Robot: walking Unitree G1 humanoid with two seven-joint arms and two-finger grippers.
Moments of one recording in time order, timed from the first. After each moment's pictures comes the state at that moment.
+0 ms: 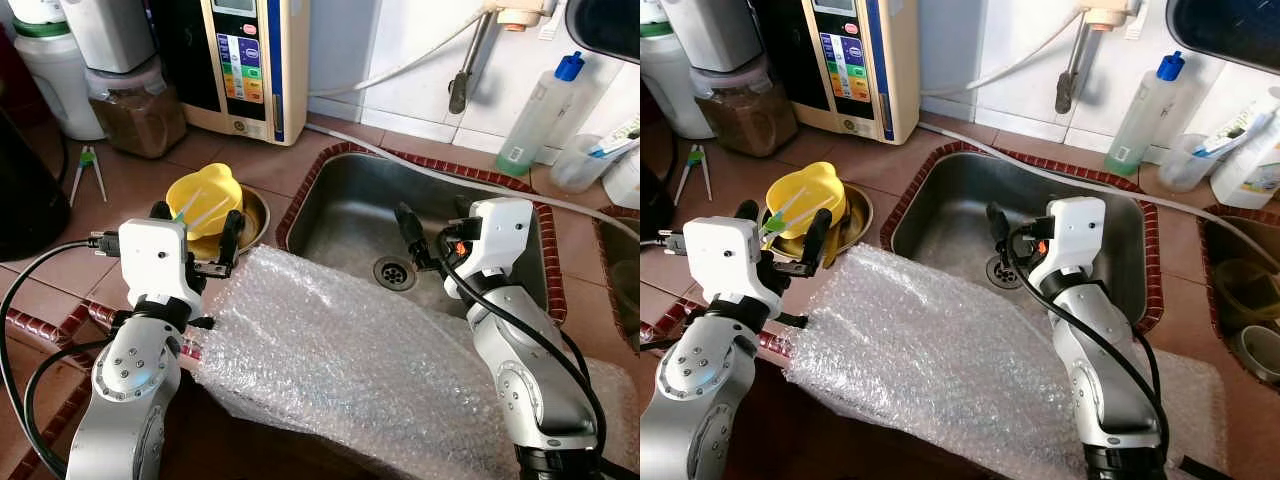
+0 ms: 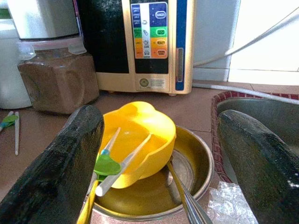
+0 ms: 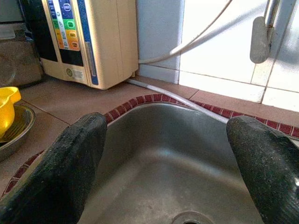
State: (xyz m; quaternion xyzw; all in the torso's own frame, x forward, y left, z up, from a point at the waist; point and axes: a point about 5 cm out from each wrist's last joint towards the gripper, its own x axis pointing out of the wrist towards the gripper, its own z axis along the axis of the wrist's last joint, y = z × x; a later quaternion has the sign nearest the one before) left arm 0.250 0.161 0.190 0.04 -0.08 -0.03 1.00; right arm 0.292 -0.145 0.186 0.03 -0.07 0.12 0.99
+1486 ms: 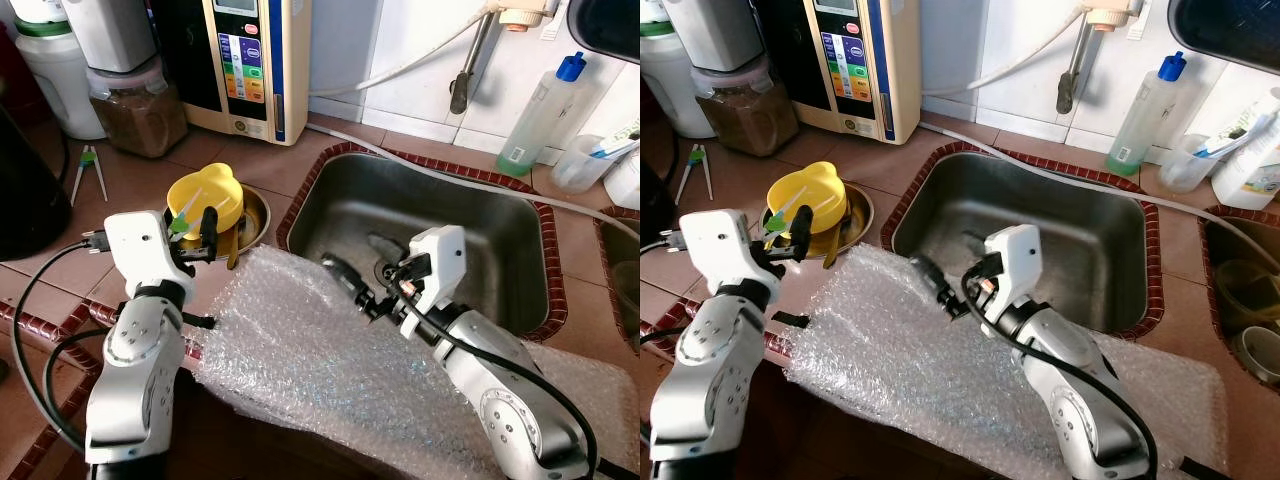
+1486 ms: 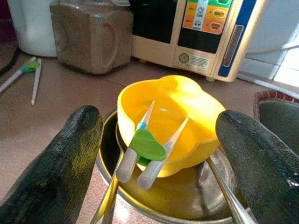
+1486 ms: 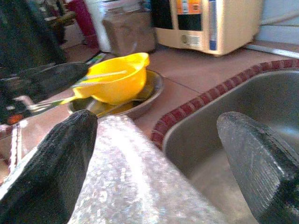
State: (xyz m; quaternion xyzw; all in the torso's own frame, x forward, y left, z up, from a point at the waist) left arm 0.286 0.178 0.171 -0.05 -0.03 0.04 1.00; right arm 0.259 -0.095 0.174 0.09 0.00 0.35 0.93
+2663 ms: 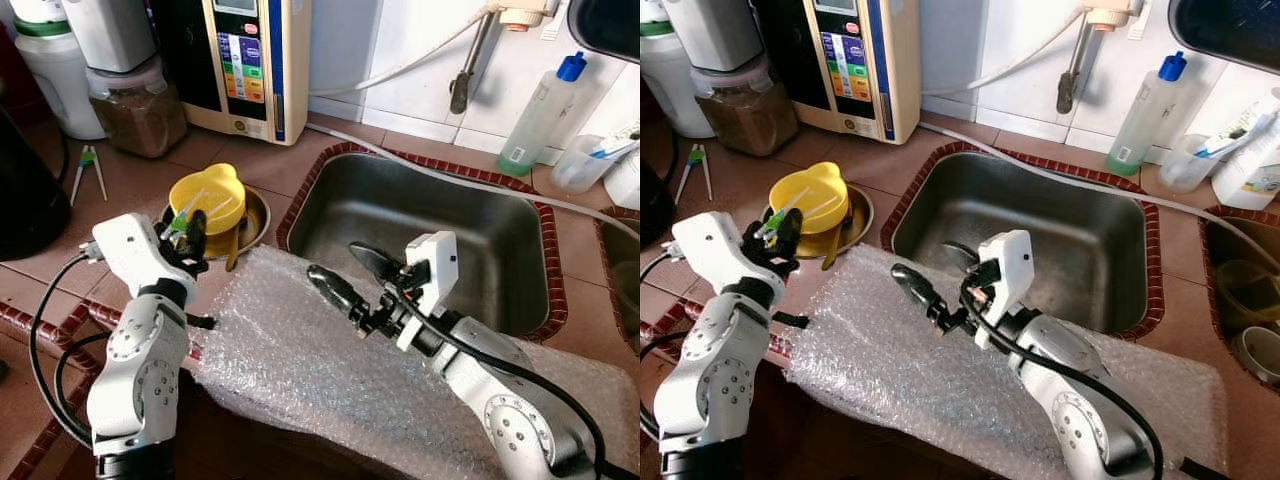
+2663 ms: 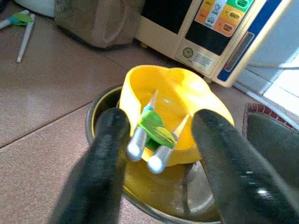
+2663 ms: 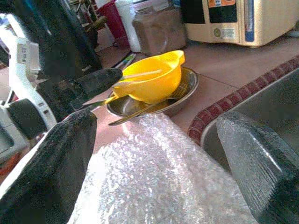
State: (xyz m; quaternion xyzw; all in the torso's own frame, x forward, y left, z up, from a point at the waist) left arm 0.290 0.181 0.164 -0.18 -0.01 0.05 0.98; right arm 0.249 -0.088 0.175 0.14 0.02 0.41 0.90
